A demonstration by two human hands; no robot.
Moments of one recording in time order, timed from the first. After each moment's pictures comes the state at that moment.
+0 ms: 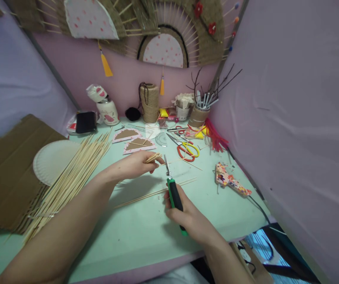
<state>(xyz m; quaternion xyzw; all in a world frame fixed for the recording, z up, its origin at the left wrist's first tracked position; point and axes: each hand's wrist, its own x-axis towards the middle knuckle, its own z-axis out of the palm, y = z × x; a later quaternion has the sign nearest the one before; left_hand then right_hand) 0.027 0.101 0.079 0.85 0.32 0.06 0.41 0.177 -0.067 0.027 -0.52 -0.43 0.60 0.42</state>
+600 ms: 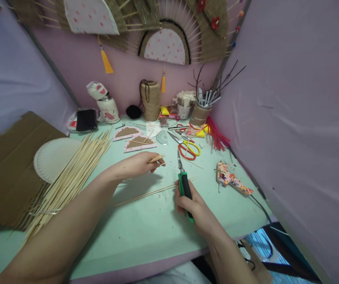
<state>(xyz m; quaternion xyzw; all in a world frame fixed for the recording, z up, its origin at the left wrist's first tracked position) 0.033 0.102 0.071 0.86 0.33 0.01 0.39 0.185 -0.061 0.011 -0.54 -0.33 0.60 0.49</state>
